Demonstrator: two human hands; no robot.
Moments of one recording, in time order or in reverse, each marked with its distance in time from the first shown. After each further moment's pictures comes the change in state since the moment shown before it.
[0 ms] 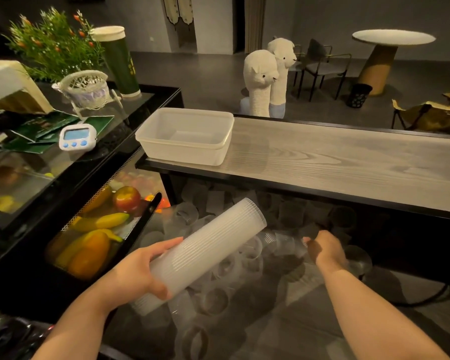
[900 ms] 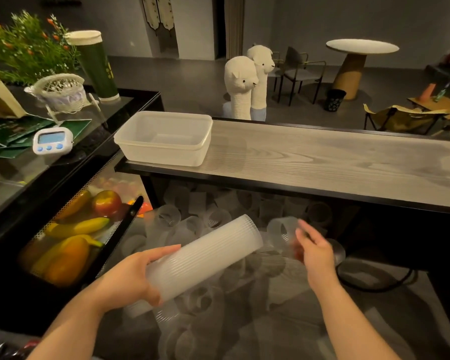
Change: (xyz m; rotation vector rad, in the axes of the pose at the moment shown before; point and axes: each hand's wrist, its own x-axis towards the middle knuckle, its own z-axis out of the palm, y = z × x) left_hand -0.003 0.021 0.019 0.176 -0.052 0.048; right_hand -0.057 0.024 -0.019 1.250 -0.095 -0.032
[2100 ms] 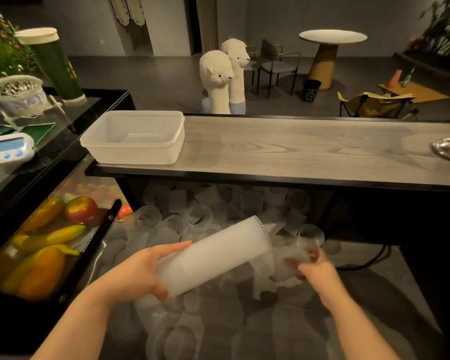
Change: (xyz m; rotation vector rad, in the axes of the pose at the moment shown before) left_hand 0.022 0.040 0.021 0.084 -0.108 0.080; right_hand -0.013 0.041 -0.084 -0.363 -0.038 0.179
